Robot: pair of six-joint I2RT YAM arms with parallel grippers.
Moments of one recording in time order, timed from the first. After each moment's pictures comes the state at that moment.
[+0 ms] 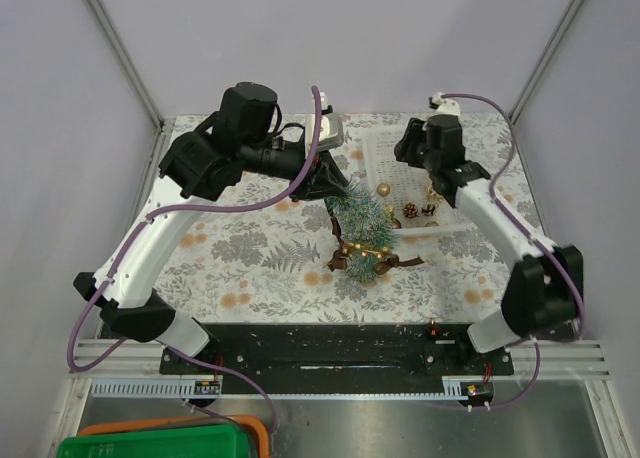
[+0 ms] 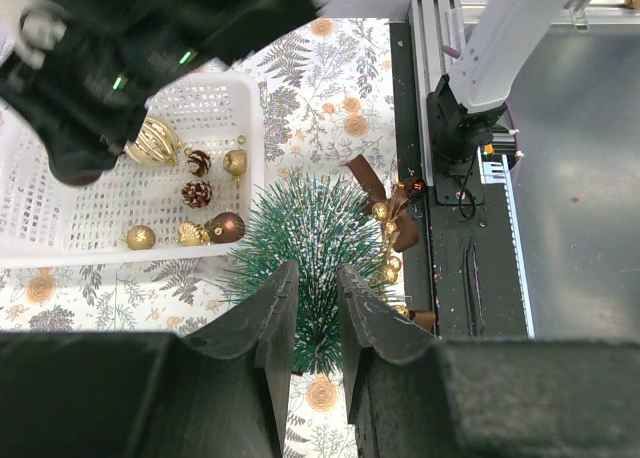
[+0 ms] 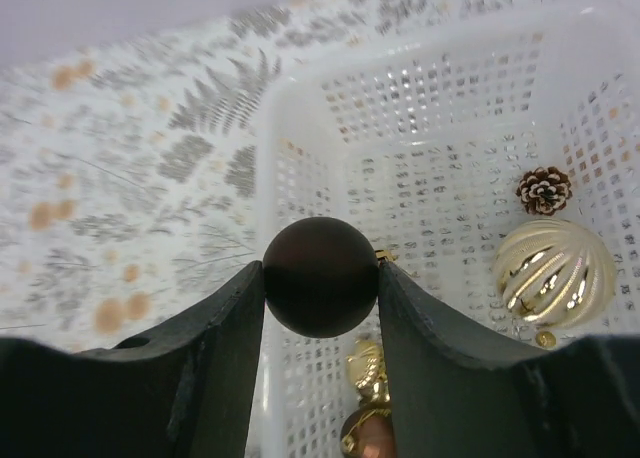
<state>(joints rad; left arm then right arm) -0.71 1.51 2.03 -1.01 0.78 0.37 0.30 1.63 1.29 -0.14 0.15 0.36</state>
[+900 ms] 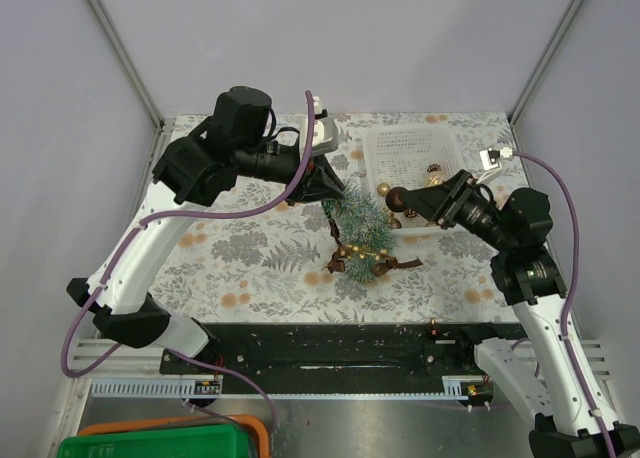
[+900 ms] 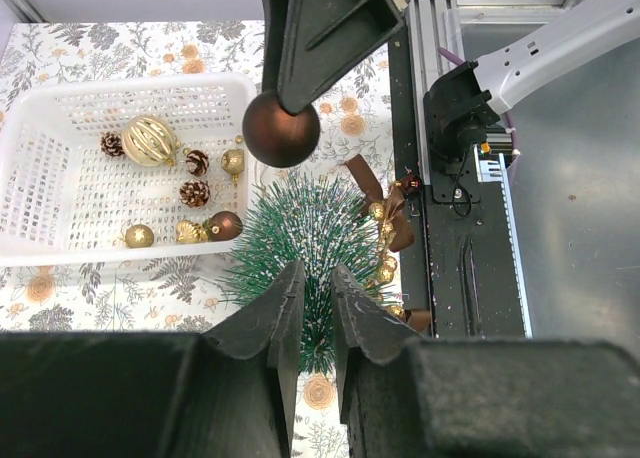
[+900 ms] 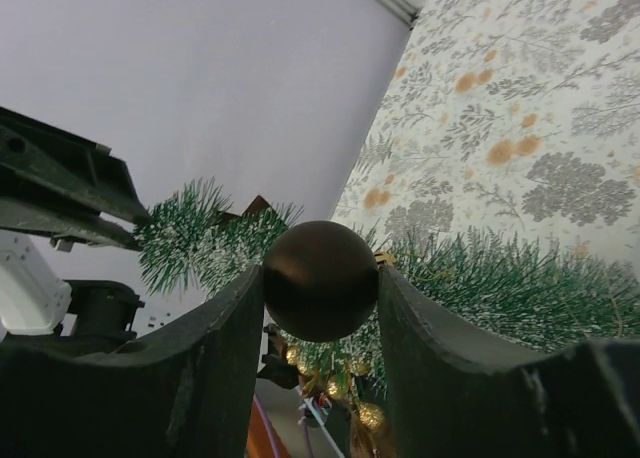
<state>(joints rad) -0.71 1.47 1.99 -0.99 0.78 0.37 0.20 0.72 0.90 -0.19 -0.58 0.91</state>
